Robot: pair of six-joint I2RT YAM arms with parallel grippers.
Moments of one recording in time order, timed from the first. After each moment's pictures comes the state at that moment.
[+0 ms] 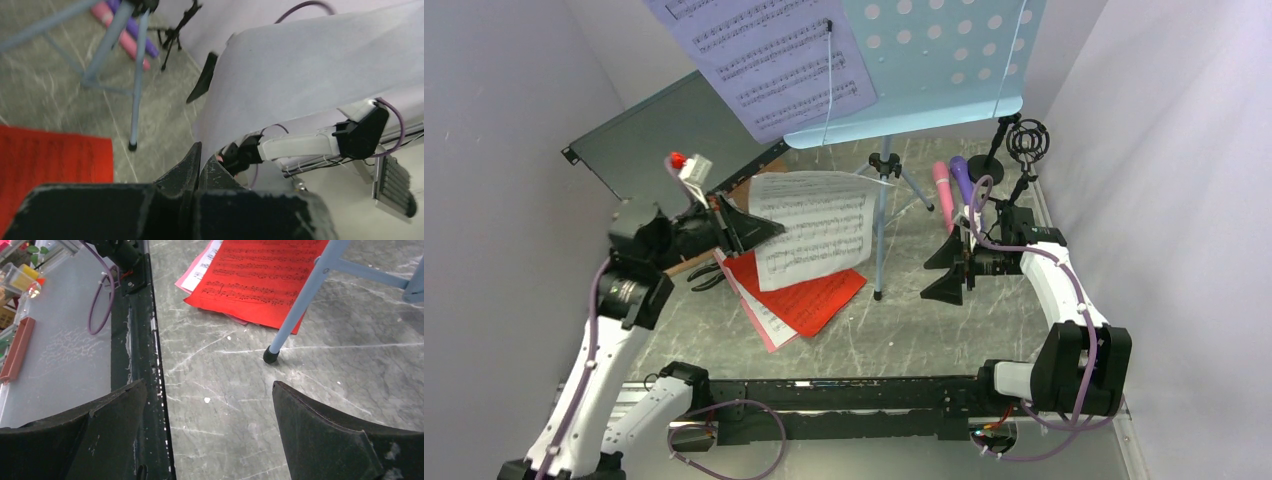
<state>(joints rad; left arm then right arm) -0.26 0.78 1.06 -0.26 0.75 -0.67 -0.09 1.26 0.89 -1.05 -1.29 -1.00</state>
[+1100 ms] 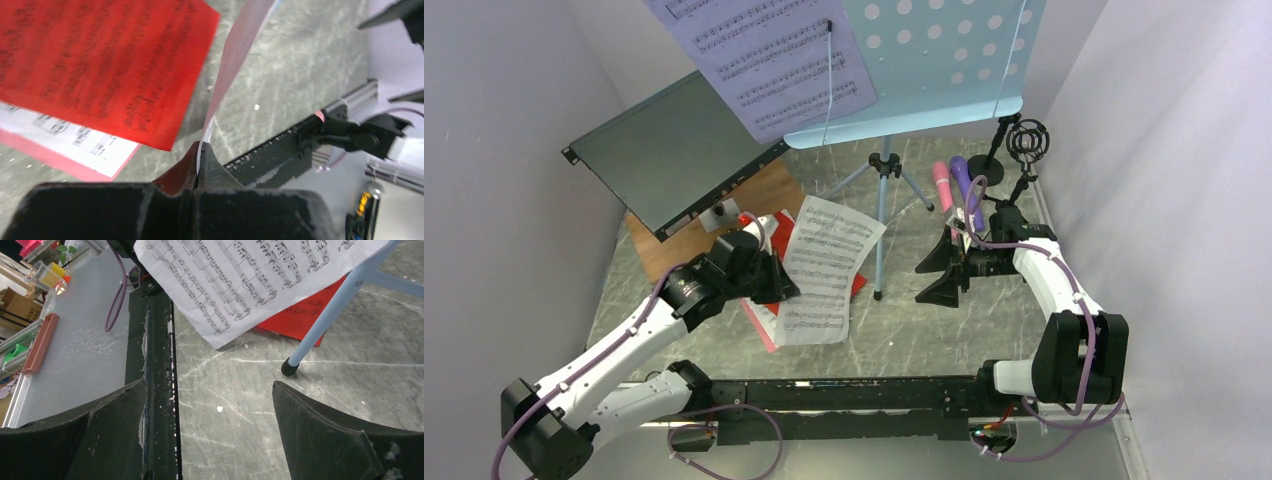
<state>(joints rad) -0.66 0.94 0.81 -0.55 0.19 -0.70 -0.04 1.31 0.89 -1.10 -1.36 -1.07</state>
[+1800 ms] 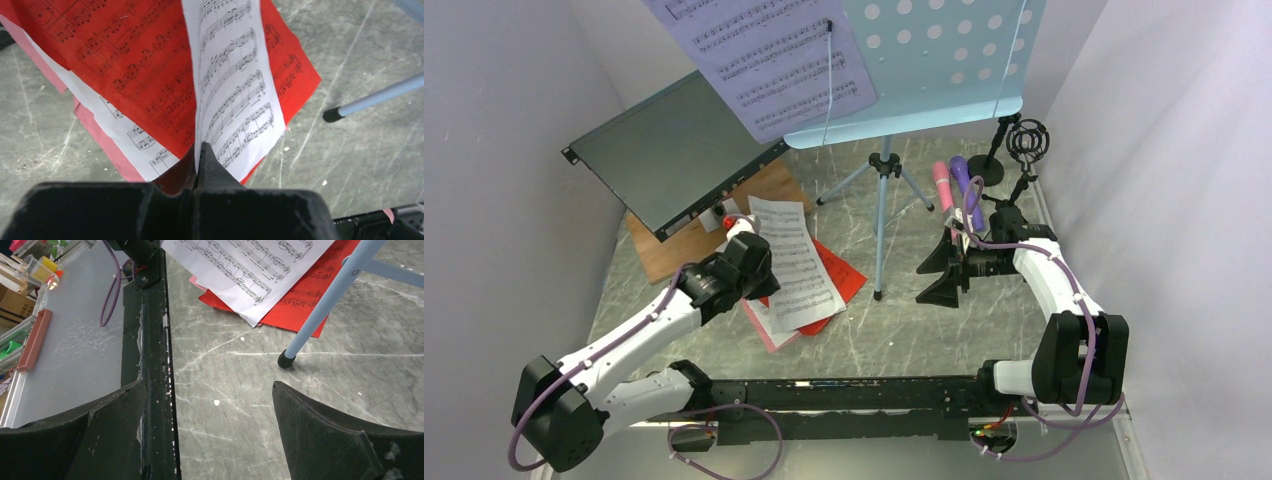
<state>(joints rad) -0.65 1.01 0.73 -0.54 -0.21 -0.79 -0.04 1.31 0.89 -1.09 -1.32 -1.05</state>
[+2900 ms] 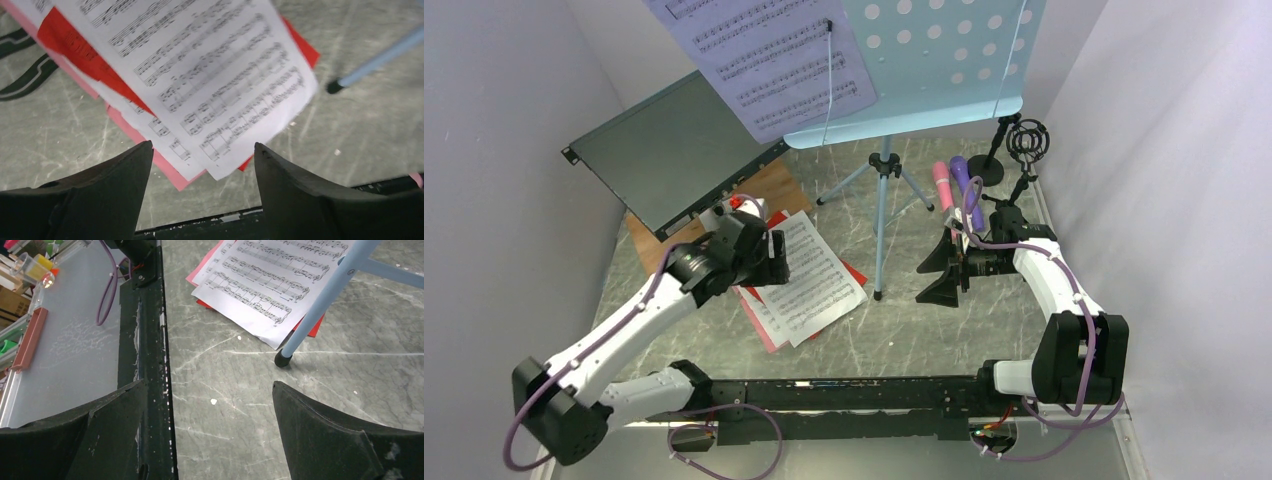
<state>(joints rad) -0.63 1.11 0.98 -0.80 -0.22 -0.63 -0.04 1.31 0.89 -1.07 -1.31 -1.04</state>
